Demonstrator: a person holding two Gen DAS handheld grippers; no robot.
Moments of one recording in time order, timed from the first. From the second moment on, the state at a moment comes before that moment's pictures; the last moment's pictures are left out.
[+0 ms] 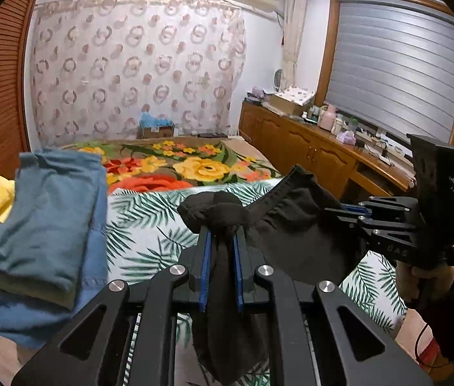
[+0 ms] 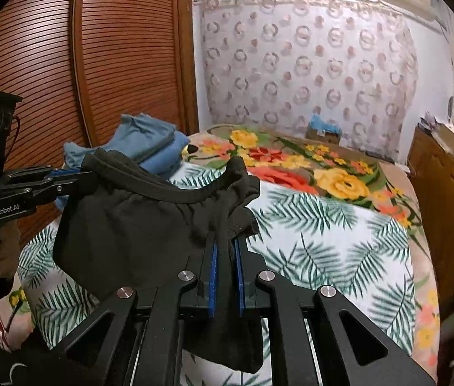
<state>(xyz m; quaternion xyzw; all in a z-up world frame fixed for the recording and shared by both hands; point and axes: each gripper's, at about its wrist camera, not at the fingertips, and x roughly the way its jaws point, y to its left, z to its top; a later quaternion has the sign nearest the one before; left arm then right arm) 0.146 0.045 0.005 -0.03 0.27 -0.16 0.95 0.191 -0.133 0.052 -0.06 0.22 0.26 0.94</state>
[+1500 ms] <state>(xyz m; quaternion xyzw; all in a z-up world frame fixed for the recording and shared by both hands) 0.159 0.199 0.030 -0.09 0.21 0.03 0.97 0.367 -0.023 0.088 -0.14 0.14 0.43 0.88</state>
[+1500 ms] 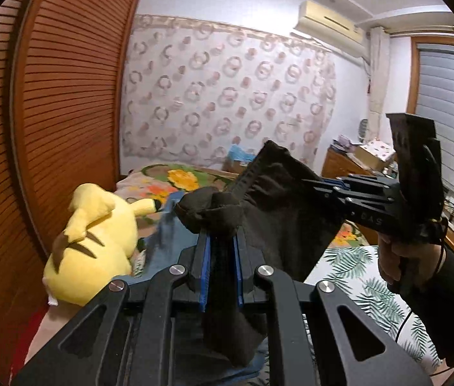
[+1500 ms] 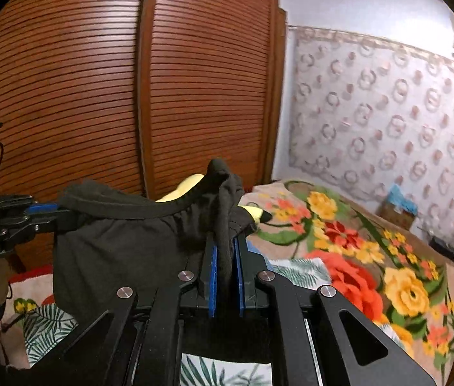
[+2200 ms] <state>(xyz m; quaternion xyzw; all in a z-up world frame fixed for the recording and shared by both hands) 0.153 0.219 -0.003 -0.14 0.24 0.09 0.96 0.423 0.033 0.076 -0.21 0.17 0.46 0.85</state>
